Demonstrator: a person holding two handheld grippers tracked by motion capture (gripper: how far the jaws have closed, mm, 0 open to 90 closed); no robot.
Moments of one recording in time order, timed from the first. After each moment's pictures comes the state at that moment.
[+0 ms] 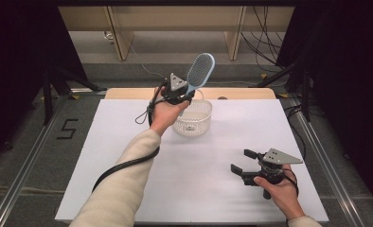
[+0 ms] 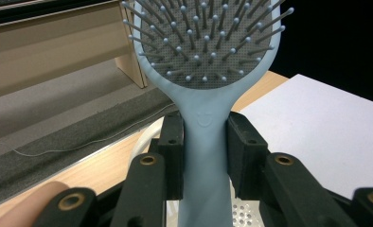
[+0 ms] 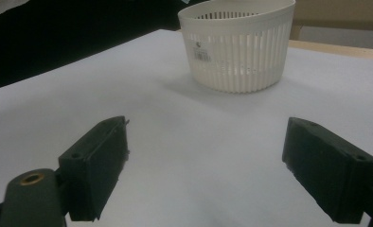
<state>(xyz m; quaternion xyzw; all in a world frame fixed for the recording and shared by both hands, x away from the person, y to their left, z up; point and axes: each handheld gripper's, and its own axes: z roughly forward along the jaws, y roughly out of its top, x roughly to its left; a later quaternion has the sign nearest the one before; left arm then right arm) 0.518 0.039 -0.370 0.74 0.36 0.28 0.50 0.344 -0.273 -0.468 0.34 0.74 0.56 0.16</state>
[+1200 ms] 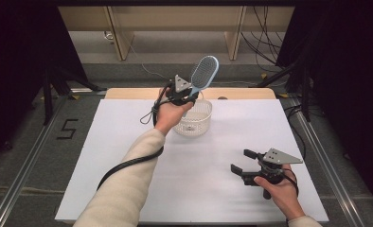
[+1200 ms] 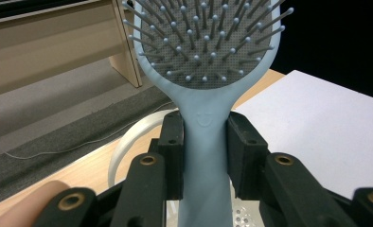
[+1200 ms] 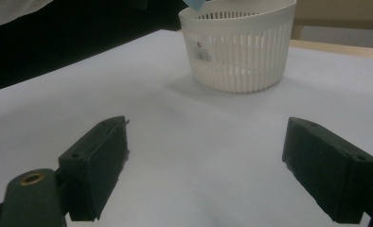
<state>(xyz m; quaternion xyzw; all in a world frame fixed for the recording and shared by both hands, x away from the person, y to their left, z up) 0.526 0.027 -0.380 0.74 0.36 0.27 0.50 0.344 -0.273 -0.468 0.34 0.74 0.56 0.15</state>
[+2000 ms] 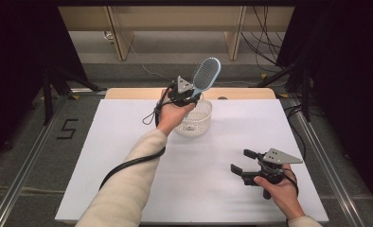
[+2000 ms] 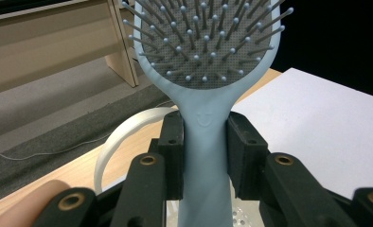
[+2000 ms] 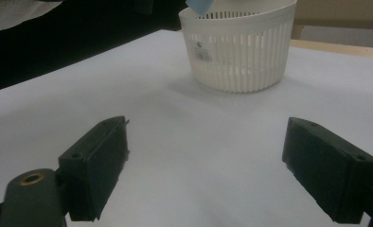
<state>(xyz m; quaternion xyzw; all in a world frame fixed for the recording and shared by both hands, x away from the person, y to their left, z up) 0.528 0.022 -0.386 0.75 0.35 0.27 0.50 0.345 -0.273 -0.469 0.34 0.74 0.56 0.15</state>
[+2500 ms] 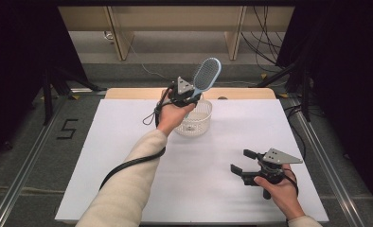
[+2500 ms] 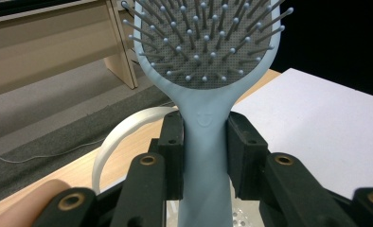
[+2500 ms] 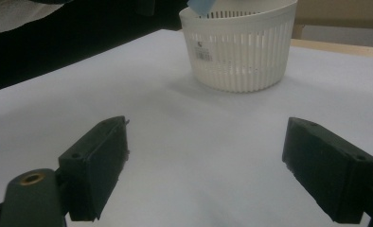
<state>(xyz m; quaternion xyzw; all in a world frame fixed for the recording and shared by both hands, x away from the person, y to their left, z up) 0.528 0.023 -0.390 0.75 0.35 0.27 0.50 0.345 -0.273 -0.469 0.34 0.74 0.56 0.15</state>
